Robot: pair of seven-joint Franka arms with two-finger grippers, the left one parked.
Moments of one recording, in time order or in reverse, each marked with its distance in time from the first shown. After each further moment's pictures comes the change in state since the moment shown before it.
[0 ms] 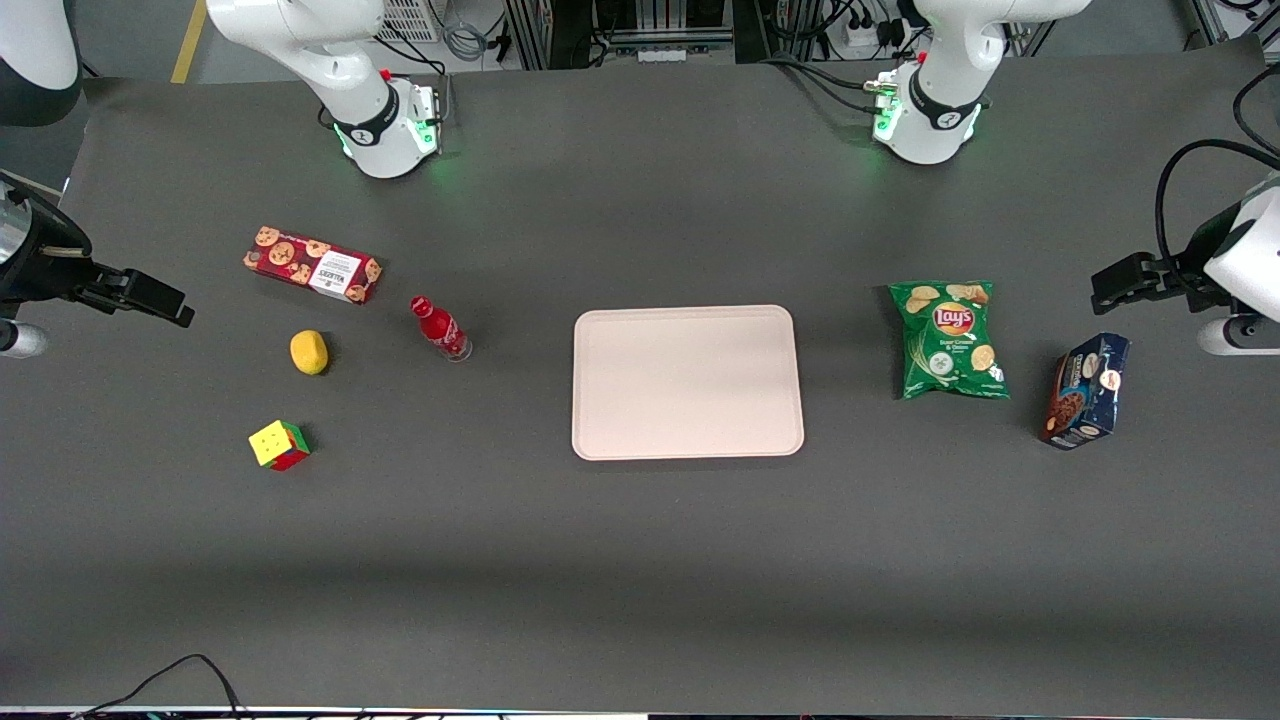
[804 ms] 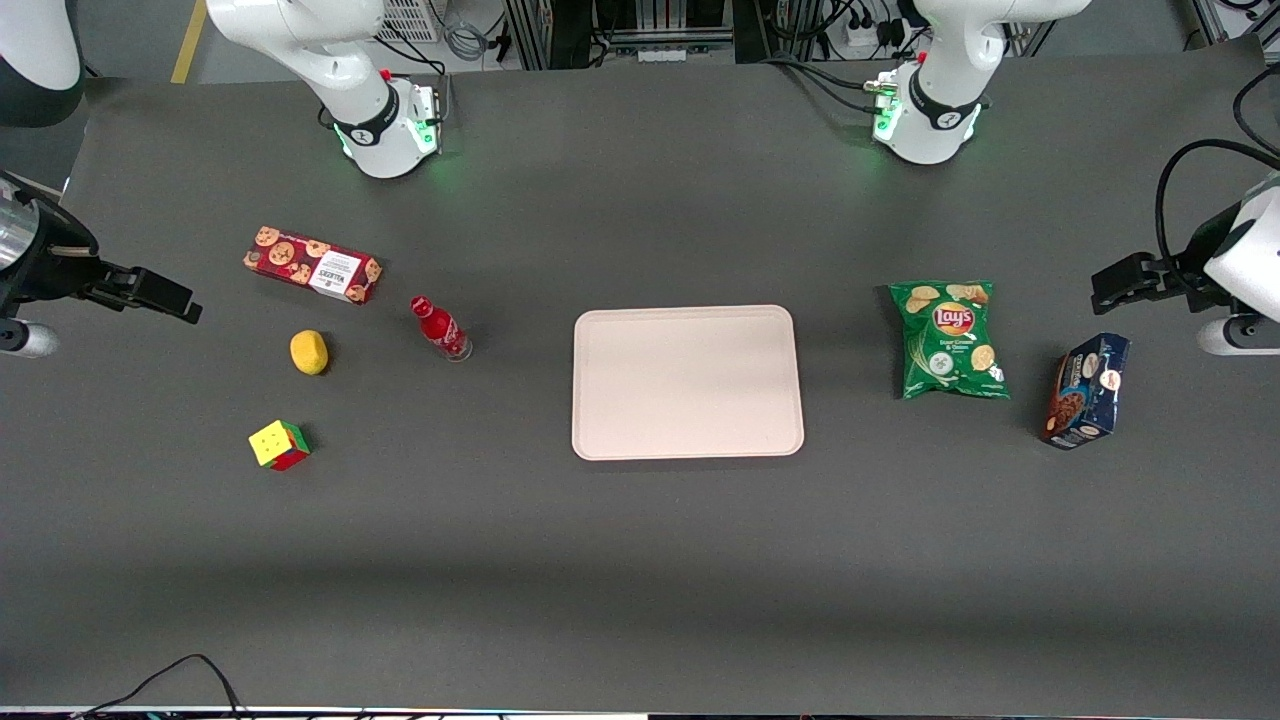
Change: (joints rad) arm 0.000 0.003 0.010 0.000 0.014 -0.030 -0.001
